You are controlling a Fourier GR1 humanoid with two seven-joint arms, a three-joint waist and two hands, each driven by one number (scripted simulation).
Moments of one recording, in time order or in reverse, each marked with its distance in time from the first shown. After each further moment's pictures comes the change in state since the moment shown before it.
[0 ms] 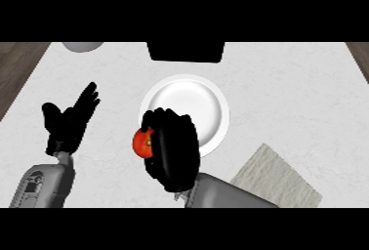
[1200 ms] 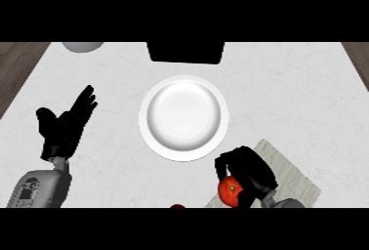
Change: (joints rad) left arm 0.040 0.009 -0.005 -0.046 0.010 -0.004 0.012; right arm 0.644 -0.112 -0.474 -0.117 -0.022 0.710 -1.027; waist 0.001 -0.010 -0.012
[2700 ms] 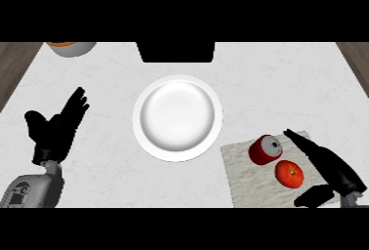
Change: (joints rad) left arm 0.030 0.047 -0.014 -0.017 0.046 0.050 -0.004; right arm 0.081 -0.262 -0.387 0.077 -0.334 0.098 -0.030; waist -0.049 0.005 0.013
